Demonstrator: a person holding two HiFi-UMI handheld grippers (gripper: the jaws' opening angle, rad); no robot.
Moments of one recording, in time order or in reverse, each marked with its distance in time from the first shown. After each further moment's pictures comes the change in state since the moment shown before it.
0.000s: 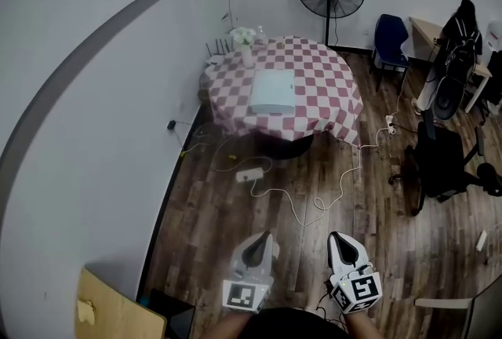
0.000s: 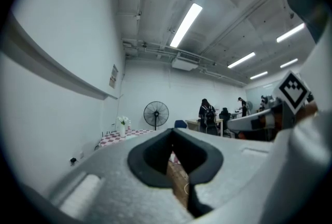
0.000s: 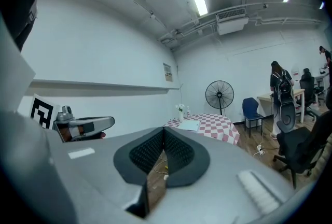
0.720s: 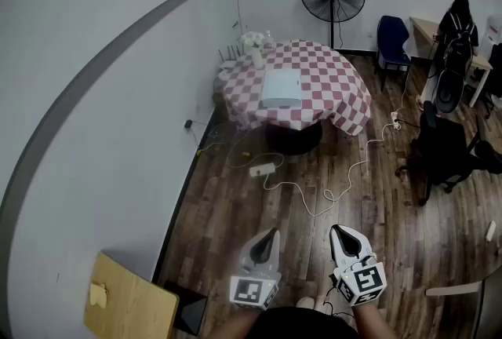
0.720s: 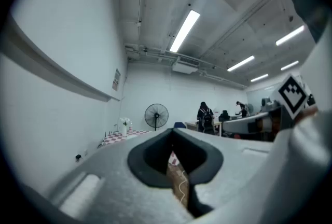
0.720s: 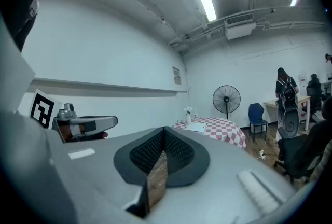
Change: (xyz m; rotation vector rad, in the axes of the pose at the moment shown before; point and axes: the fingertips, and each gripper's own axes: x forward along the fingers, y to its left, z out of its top) left arm -0.133 -0.075 0.022 0.019 -0.005 0.021; right arm -0.125 0.077 0.000 -0.059 -0.010 0.077
